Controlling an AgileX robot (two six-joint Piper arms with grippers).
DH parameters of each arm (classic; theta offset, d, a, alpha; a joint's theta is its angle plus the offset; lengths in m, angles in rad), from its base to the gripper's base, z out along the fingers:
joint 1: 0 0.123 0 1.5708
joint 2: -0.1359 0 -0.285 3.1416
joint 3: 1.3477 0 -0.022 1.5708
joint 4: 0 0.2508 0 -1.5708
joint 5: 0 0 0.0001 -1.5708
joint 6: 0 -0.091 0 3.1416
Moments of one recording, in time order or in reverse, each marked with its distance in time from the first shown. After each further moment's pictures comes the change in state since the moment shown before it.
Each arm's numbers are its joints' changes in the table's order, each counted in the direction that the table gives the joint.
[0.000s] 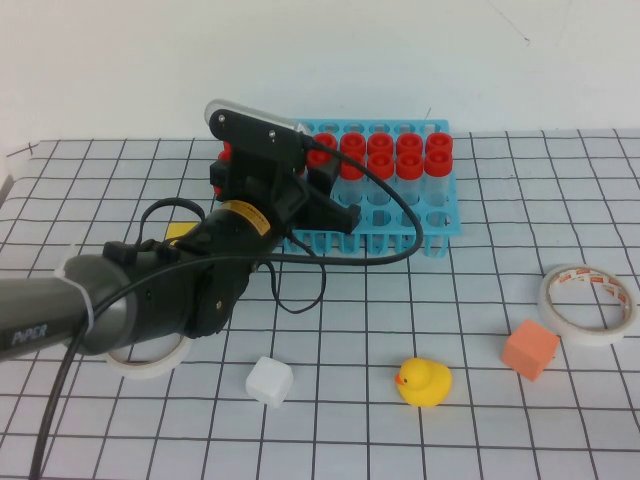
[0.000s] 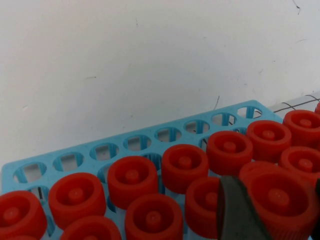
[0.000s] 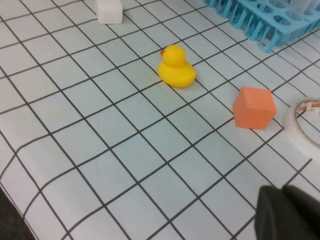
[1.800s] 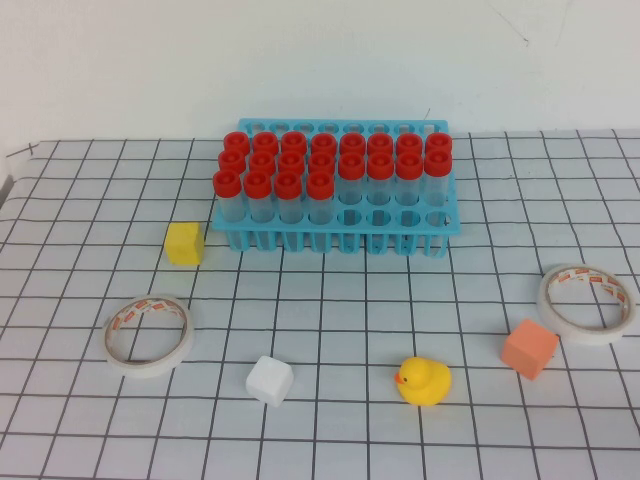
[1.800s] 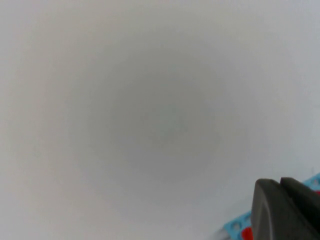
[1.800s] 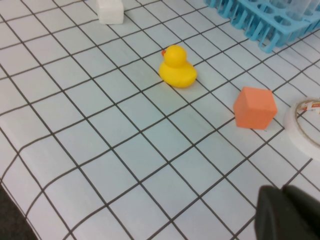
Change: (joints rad) right arm 0.000 0.000 0.000 0.000 0.000 0.000; left arm 0.142 1.119 0.163 0.067 0.720 -0.348
